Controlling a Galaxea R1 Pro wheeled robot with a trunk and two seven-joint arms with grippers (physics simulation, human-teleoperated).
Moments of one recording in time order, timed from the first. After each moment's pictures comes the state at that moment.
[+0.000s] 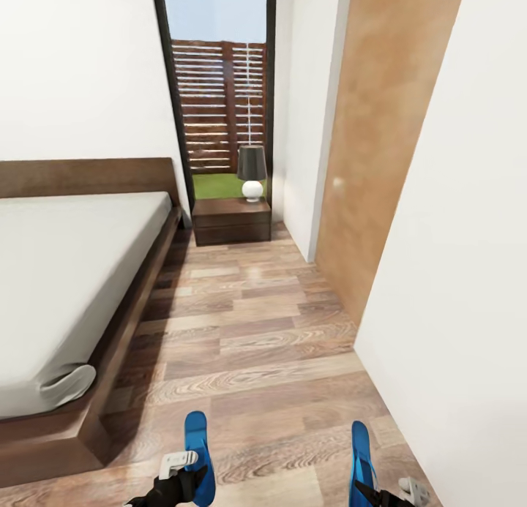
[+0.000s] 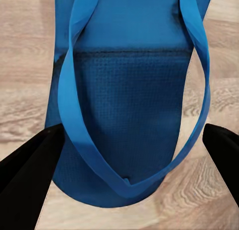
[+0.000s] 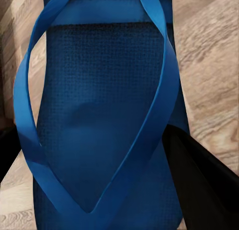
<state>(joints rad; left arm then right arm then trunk) -0.45 0.07 -0.59 -0.16 0.81 -0.22 -0.35 -0.44 -0.23 0.32 -0.01 -0.83 -0.06 0.82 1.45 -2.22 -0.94</state>
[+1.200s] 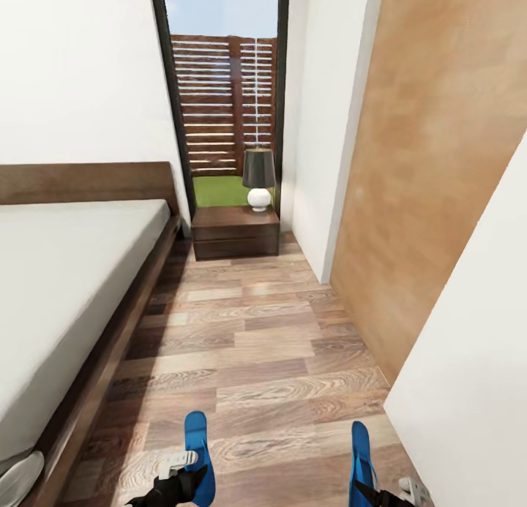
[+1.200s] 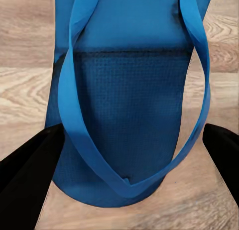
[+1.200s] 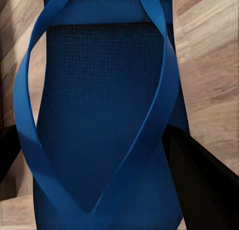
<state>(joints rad) -0.45 0.07 -0.59 -0.16 0.81 -0.22 -0.35 -0.44 -0.23 0.32 -0.01 -0.83 -0.06 0.82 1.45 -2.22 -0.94</state>
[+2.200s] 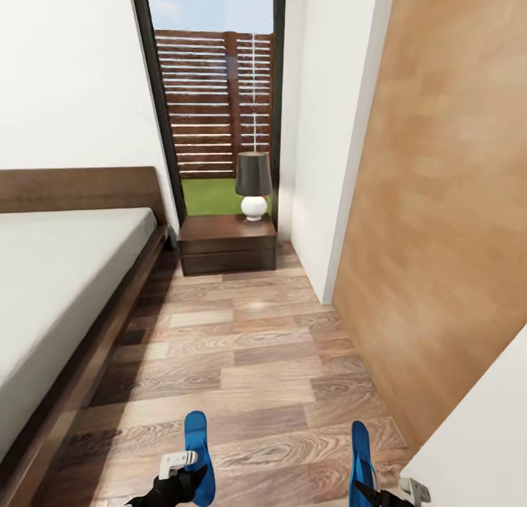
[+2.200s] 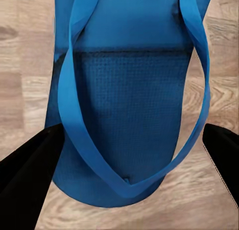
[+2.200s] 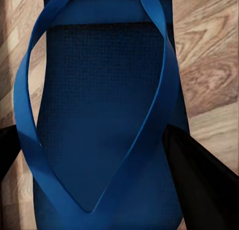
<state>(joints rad) -0.45 0.07 -0.59 -0.16 0.81 -0.22 -0.35 -0.44 -0.23 0.32 -0.01 -0.83 -0.06 0.82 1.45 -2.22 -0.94</state>
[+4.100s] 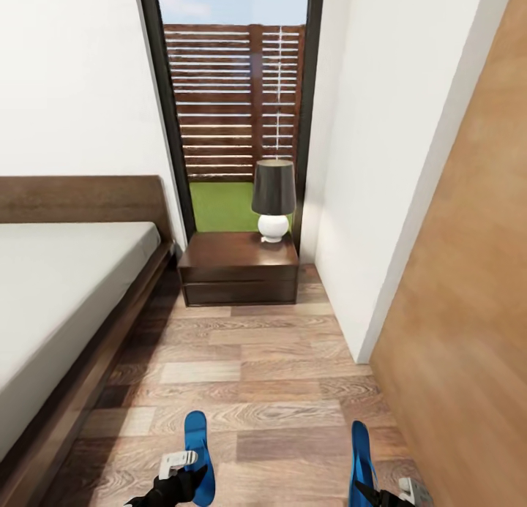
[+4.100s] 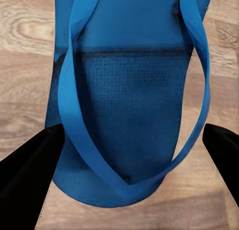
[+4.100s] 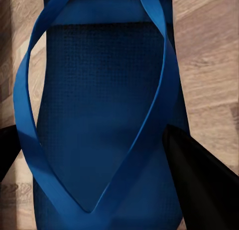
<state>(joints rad) -0.45 0.07 -0.59 -0.16 0.81 -0.22 -0.35 -0.44 -0.23 0.32 -0.01 -0.83 -0.06 0.82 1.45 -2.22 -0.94</state>
